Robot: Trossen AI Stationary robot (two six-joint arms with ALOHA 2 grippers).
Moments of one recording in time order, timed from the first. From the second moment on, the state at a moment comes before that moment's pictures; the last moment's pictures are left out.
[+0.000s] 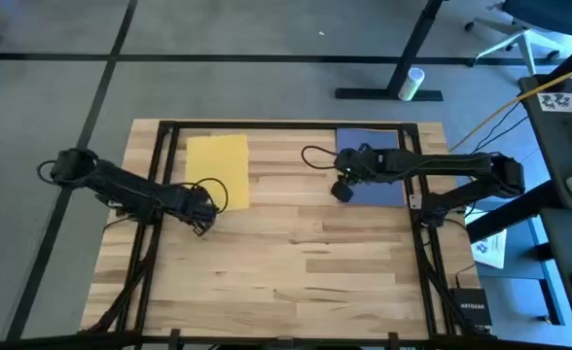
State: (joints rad) left arm -0.13 1.27 0.50 -0.94 -0.26 -0.98; right arm -0.22 1.30 0.89 -0.68 0.30 0.26
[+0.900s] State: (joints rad) left arm -0.17 1.18 0.58 -0.57 -0.44 -0.85; right arm 0.01 1.30 0.89 -0.73 0.29 0.22
